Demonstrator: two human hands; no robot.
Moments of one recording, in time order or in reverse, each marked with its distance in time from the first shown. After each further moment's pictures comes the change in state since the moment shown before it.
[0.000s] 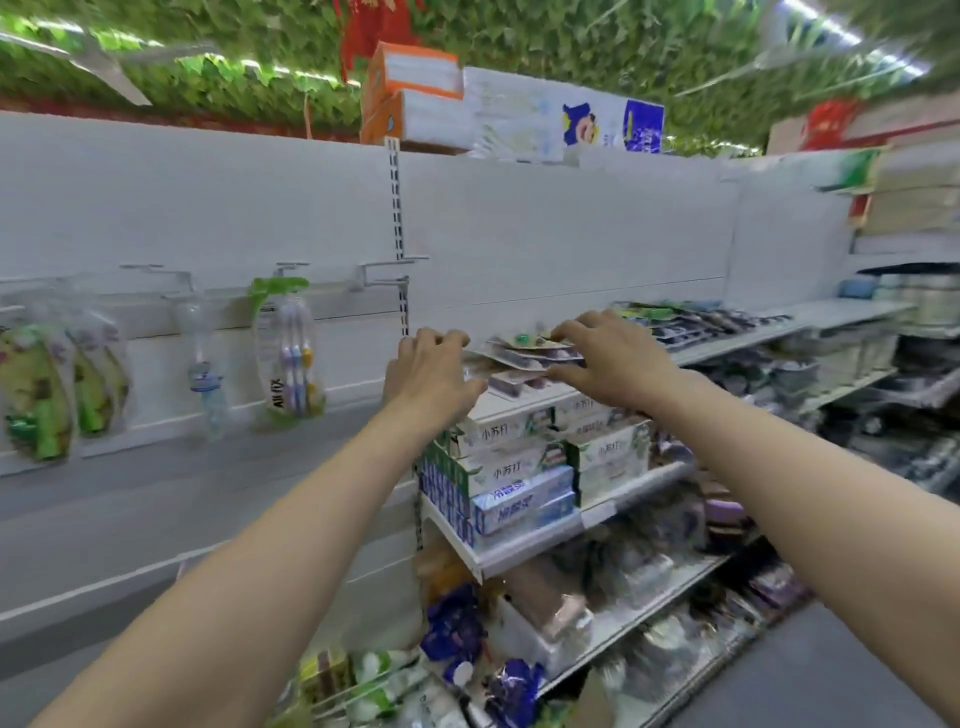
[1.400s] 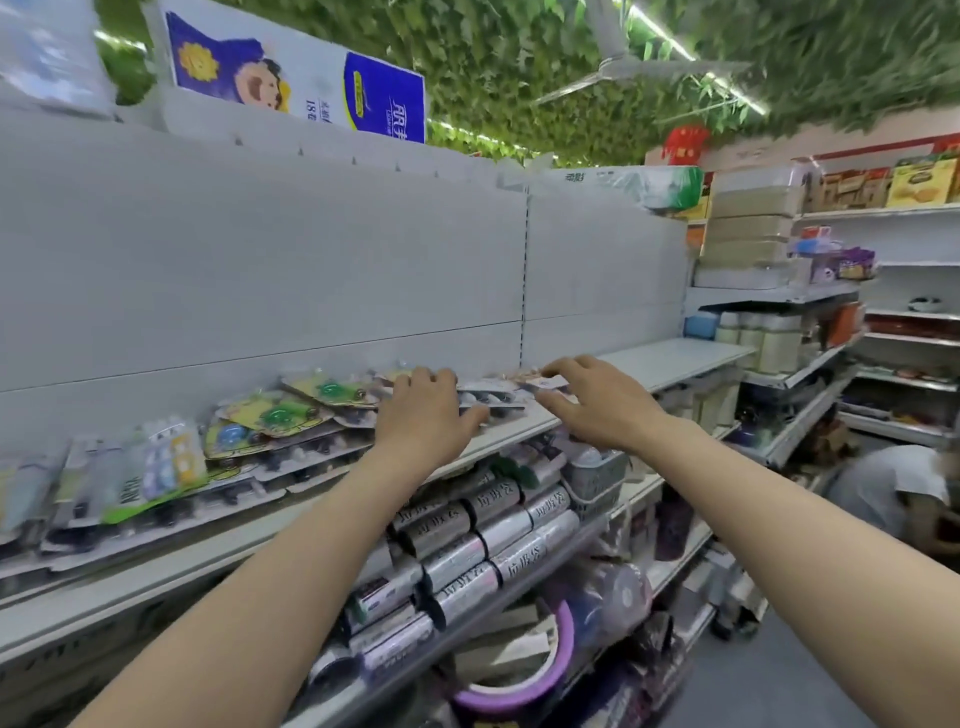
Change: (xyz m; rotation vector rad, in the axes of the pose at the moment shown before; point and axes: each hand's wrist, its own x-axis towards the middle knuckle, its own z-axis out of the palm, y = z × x) left_hand 0.427 0.517 0.419 0.039 -0.111 0.125; right_hand 0.126 0.728 0.182 0.175 -0.077 0.234
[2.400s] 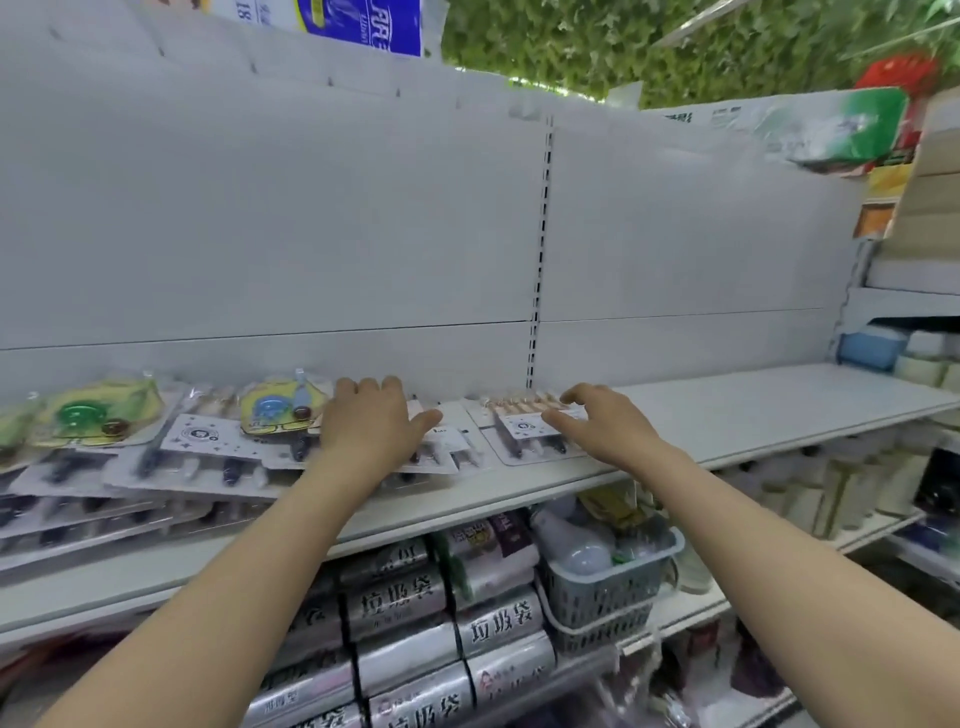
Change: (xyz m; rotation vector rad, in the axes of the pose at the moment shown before) left_hand 0.225 0.058 0.166 0.265 -0.032 -0.417; right_hand 0.256 0.264 0.166 0.275 -0.160 -0.036
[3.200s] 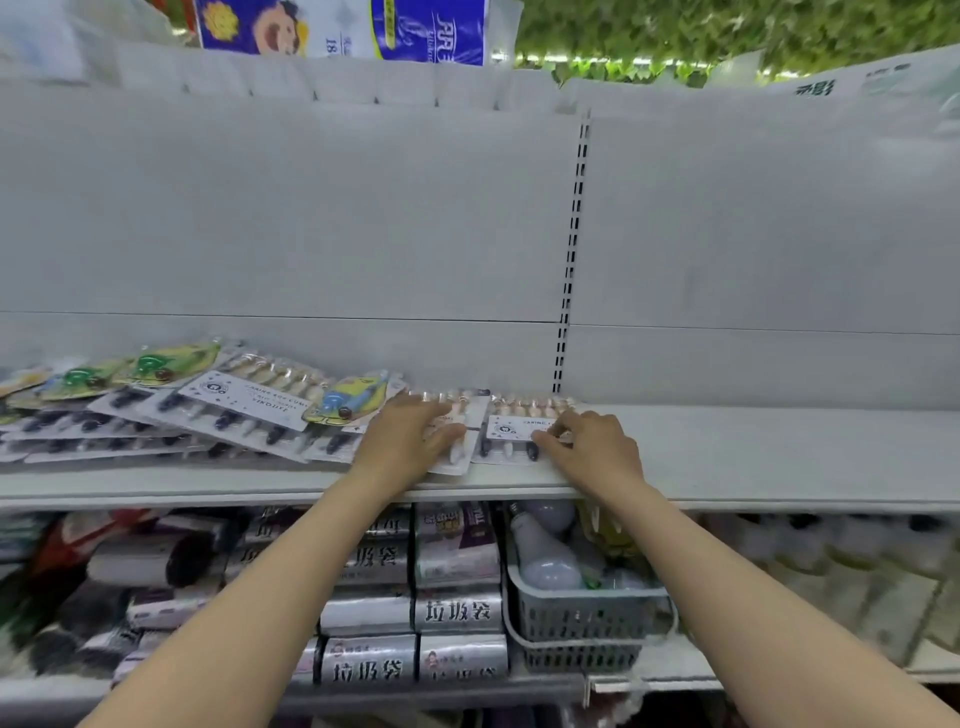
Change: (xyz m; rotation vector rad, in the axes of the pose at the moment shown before) left_hand -0.025 0.083 0.040 -0.336 0.154 -0.061; right_hand 0.023 0.056 0.018 0.062 -0.027 -0.227
